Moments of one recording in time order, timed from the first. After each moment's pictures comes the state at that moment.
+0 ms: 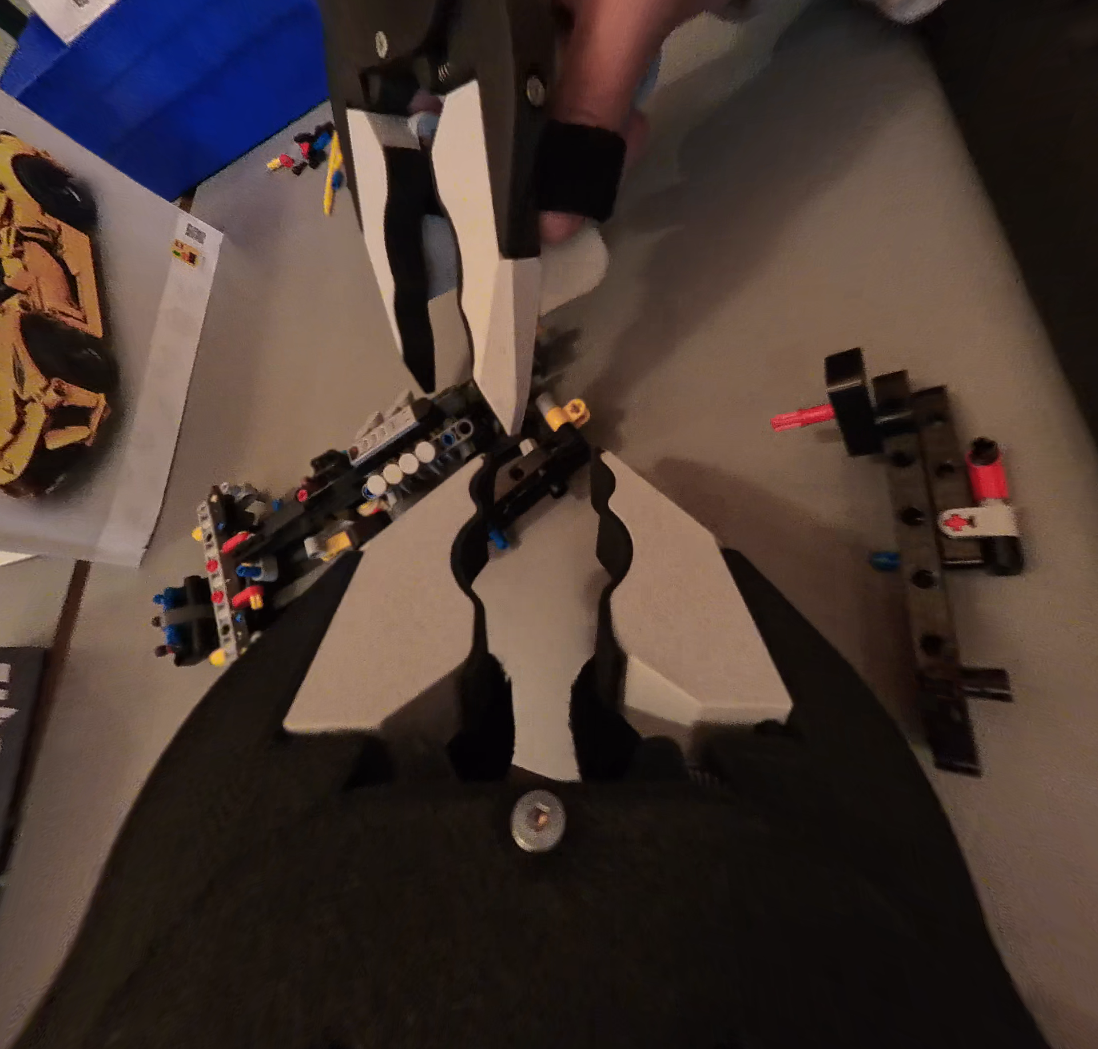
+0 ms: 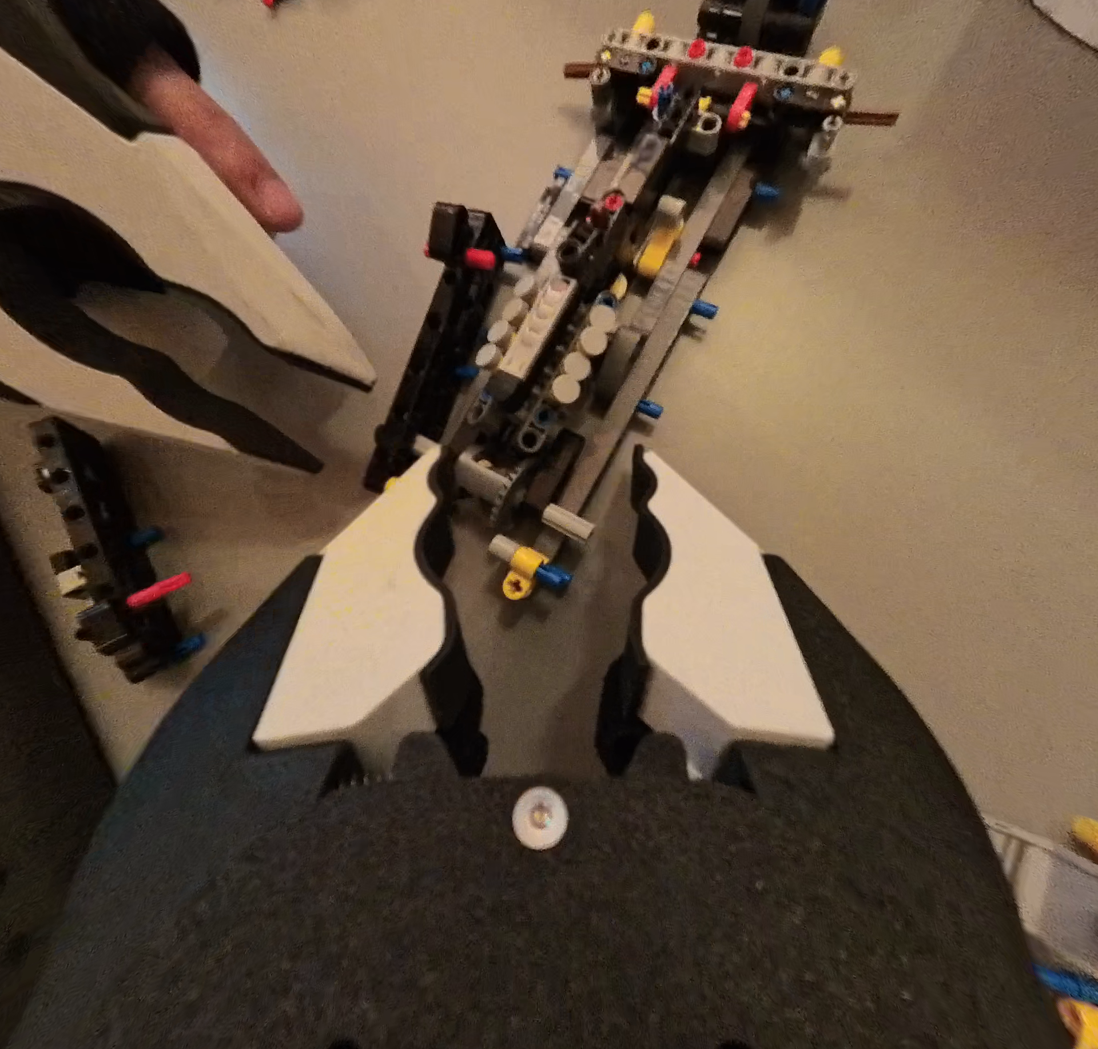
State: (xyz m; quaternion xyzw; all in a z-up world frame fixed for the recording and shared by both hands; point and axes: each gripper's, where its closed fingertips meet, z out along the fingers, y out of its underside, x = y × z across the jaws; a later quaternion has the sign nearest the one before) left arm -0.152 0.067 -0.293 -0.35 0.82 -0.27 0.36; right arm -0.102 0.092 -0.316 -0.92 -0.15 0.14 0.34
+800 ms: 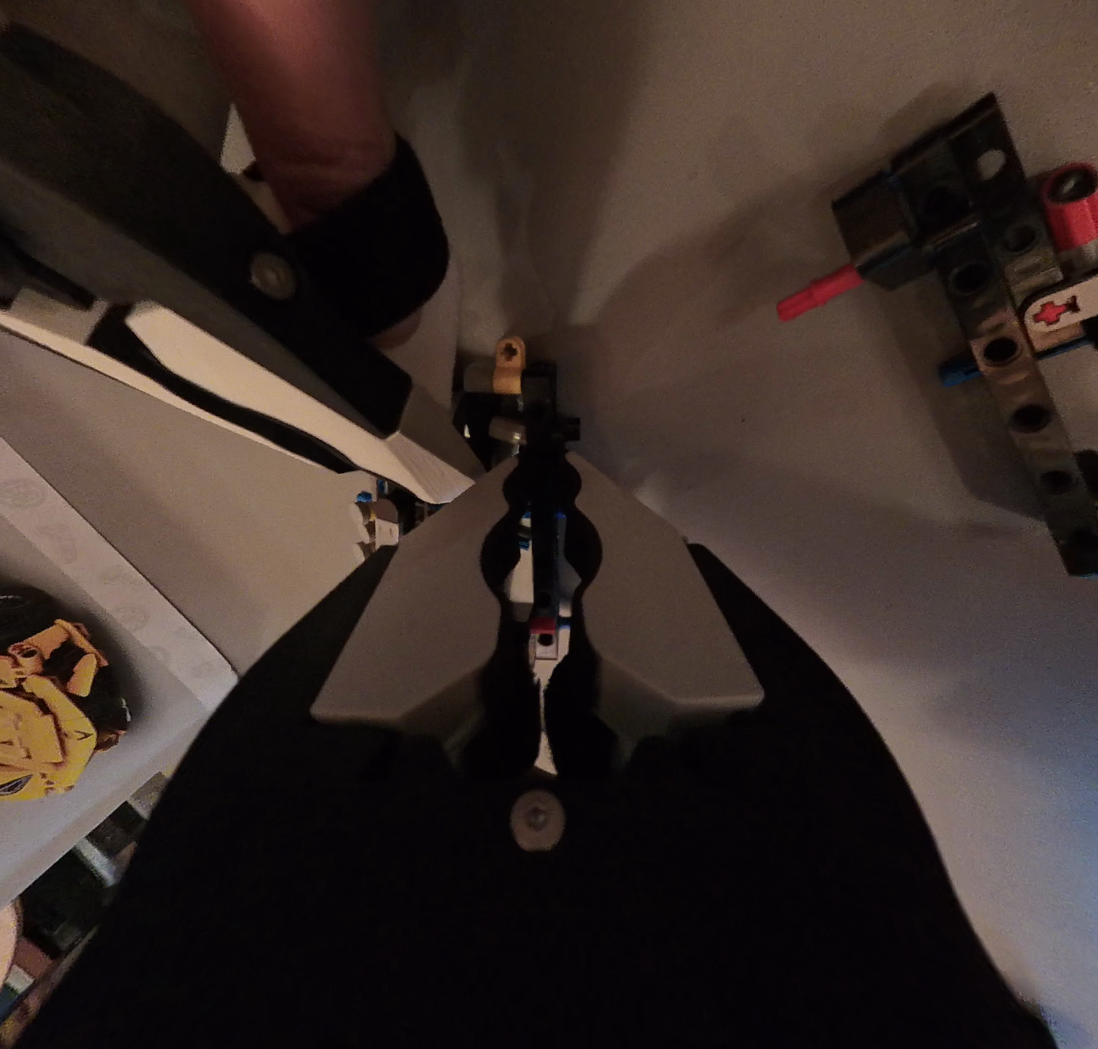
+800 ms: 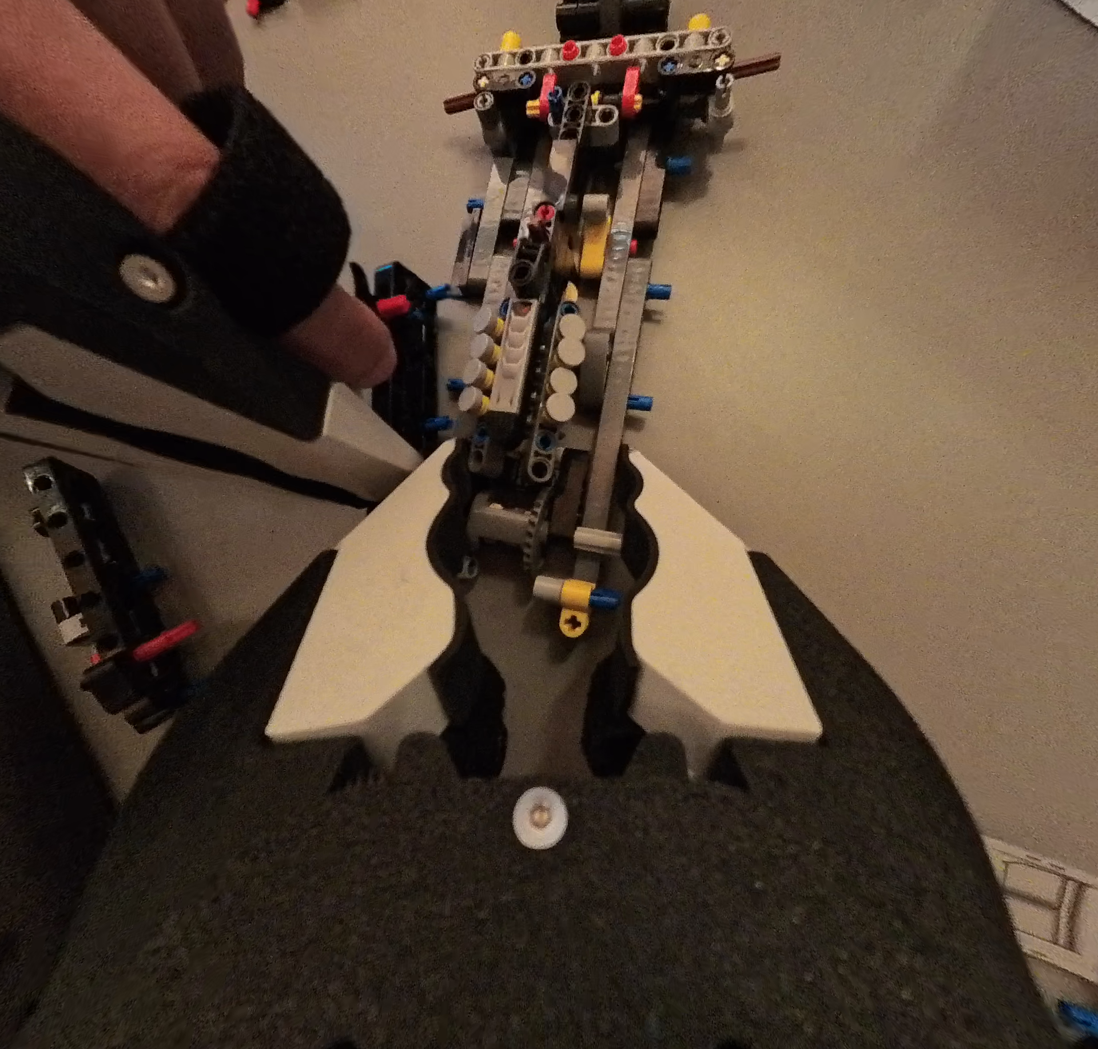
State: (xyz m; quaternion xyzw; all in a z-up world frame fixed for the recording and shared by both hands) left arm -0.150 0.068 -0.322 -0.16 0.97 -0.04 0.17; right arm -0.111 0.100 -0.320 -0.92 -0.14 0.13 0.34
